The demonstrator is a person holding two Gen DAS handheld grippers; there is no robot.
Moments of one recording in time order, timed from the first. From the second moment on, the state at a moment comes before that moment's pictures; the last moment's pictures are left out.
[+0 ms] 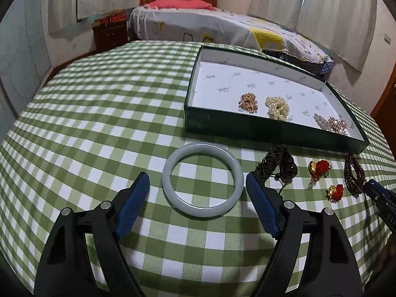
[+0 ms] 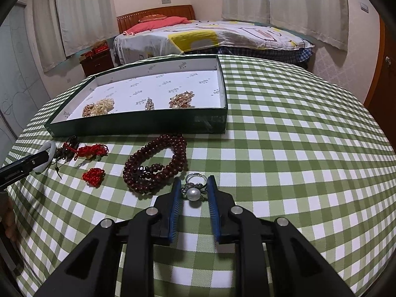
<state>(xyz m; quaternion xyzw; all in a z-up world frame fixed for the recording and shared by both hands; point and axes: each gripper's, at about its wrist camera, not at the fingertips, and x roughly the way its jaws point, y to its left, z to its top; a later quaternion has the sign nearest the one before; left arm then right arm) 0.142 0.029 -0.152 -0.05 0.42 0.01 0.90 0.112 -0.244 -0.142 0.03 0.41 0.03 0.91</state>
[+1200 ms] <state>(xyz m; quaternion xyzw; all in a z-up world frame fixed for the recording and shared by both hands) 0.124 0.019 -0.112 -0.05 0.36 -0.04 0.93 0.111 -0.237 -0.114 0.05 0.37 0.04 0.93</state>
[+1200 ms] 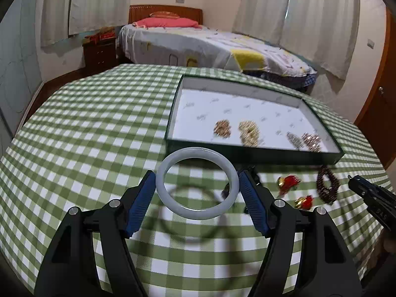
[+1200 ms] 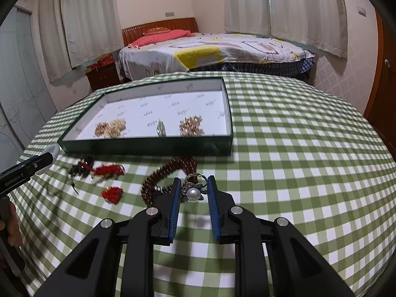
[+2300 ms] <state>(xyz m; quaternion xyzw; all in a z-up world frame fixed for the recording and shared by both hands) 0.271 -0.012 -0.094 -0.05 0.33 -0.04 0.94 0.243 -0.228 -0.085 0.03 0.30 0.05 0.95</state>
